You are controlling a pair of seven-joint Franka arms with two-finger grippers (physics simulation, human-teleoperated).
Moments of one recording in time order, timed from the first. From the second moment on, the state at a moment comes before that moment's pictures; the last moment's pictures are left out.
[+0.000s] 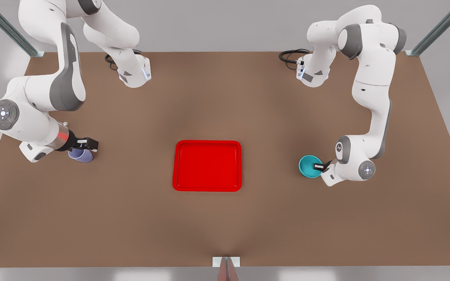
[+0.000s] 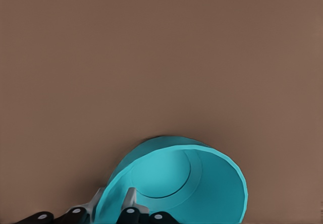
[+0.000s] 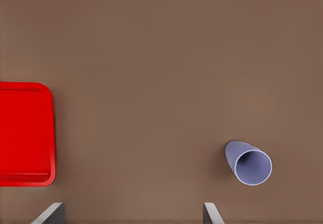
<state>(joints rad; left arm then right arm) 0.00 0.62 -0.05 -1.82 -0.17 2.14 0.24 -0.20 0.21 0.27 -1.51 -0.04 1.61 0.07</state>
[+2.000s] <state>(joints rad) -0.21 0.29 0.04 -1.39 0.02 1.39 -0.02 -0.37 0.27 0.06 -1.94 0.03 2.11 -0.37</state>
